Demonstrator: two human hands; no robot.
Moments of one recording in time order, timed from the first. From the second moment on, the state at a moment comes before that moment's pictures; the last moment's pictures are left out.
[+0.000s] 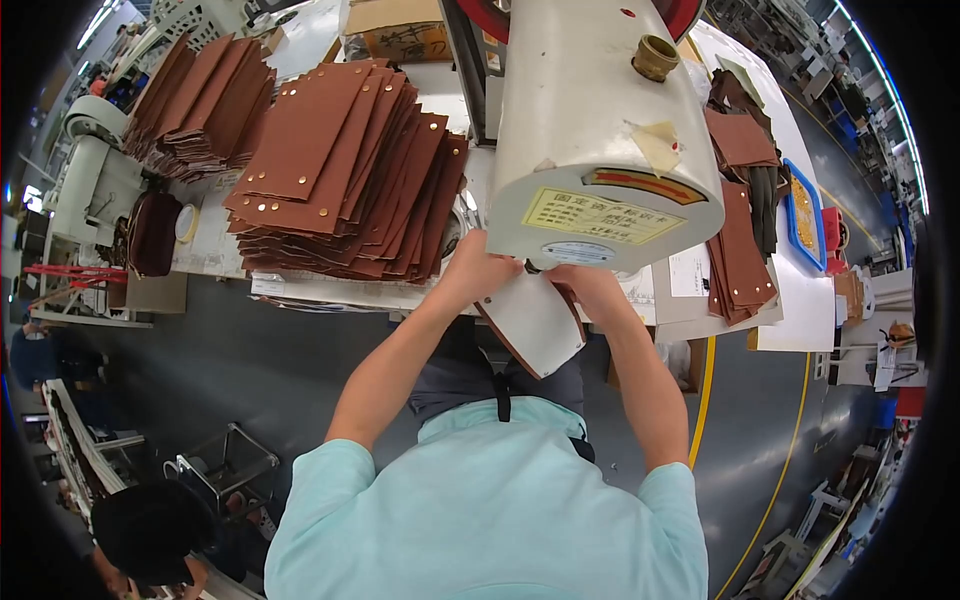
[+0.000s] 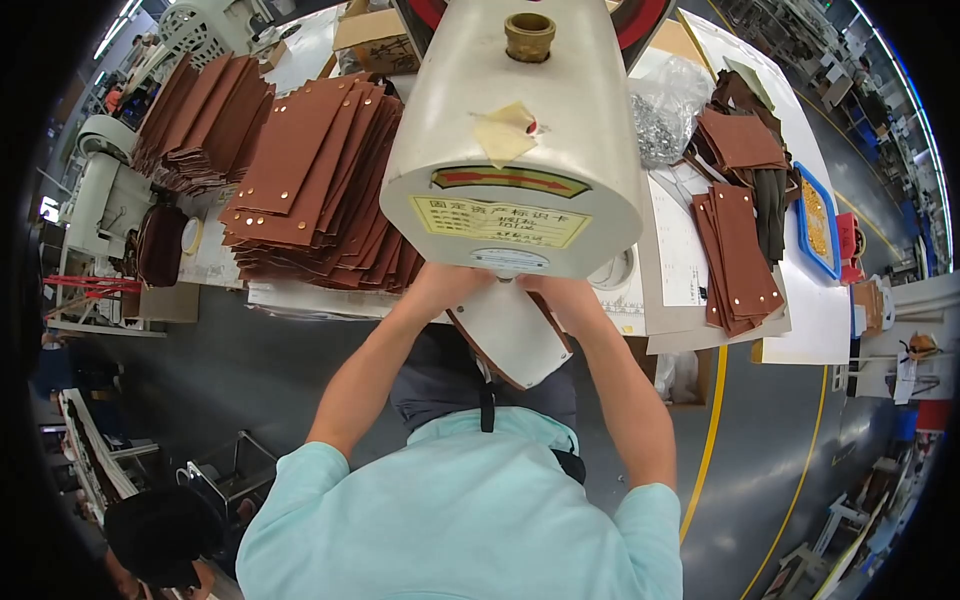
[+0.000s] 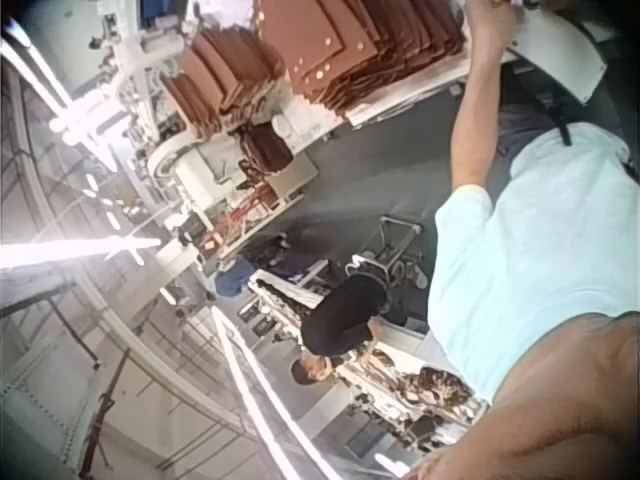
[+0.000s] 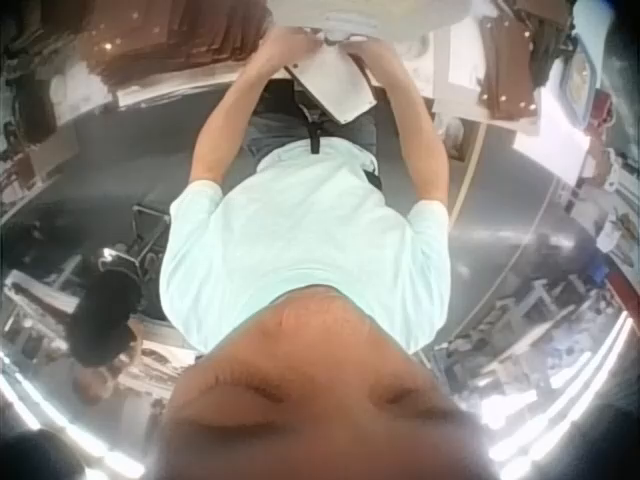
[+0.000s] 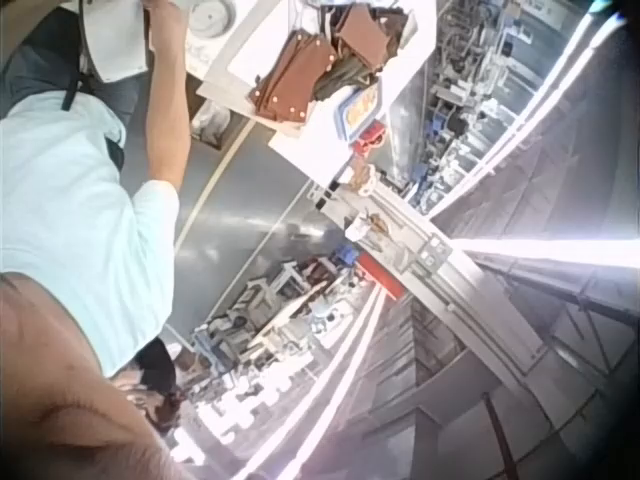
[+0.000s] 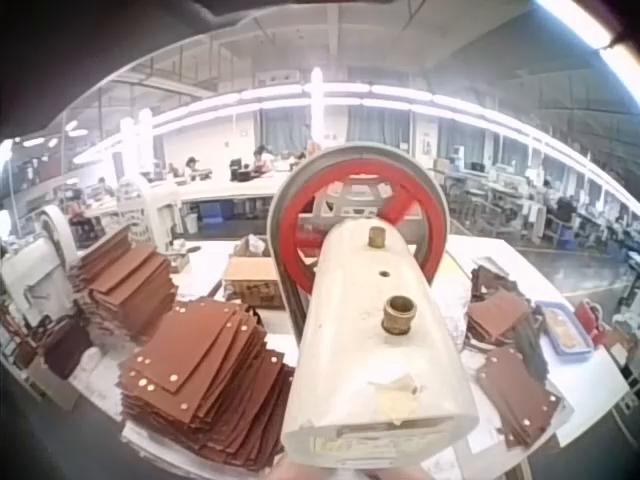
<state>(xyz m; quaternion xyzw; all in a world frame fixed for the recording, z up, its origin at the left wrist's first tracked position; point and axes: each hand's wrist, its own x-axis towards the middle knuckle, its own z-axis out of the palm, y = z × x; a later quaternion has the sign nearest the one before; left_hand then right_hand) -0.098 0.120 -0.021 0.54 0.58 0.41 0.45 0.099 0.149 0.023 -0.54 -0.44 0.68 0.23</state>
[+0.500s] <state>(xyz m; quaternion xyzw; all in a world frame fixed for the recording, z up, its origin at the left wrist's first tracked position) -0.193 -0.012 0.013 0.43 0.52 0.31 0.67 0.138 0.145 0.037 -0.49 -0.52 0.67 0.18</state>
